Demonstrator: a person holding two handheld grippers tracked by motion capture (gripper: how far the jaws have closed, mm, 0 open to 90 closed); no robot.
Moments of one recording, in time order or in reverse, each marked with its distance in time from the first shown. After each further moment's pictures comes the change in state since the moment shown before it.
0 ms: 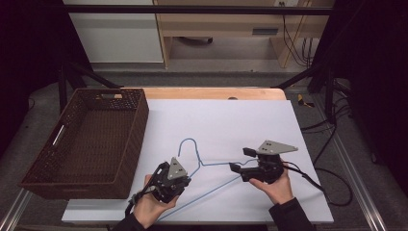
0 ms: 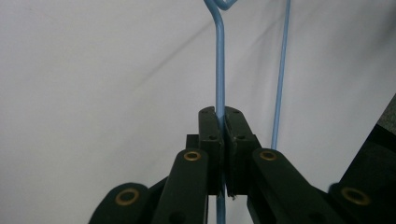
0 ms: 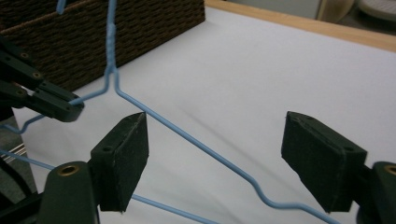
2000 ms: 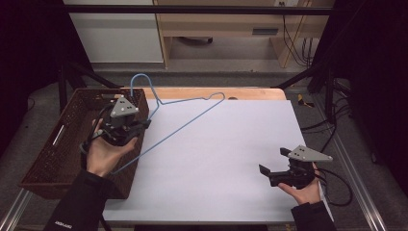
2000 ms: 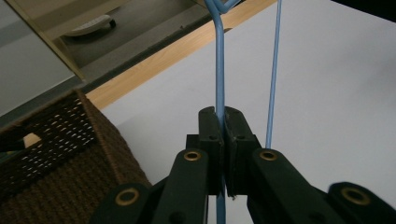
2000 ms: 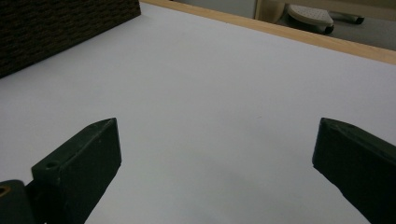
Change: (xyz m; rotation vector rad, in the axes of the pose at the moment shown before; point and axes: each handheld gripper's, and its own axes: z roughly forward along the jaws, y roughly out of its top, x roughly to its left) left arm 0.119 0.065 -0.110 -0.134 0.224 -0.017; right arm -0.038 -0.030 -0.049 -0.011 -0.196 0.007
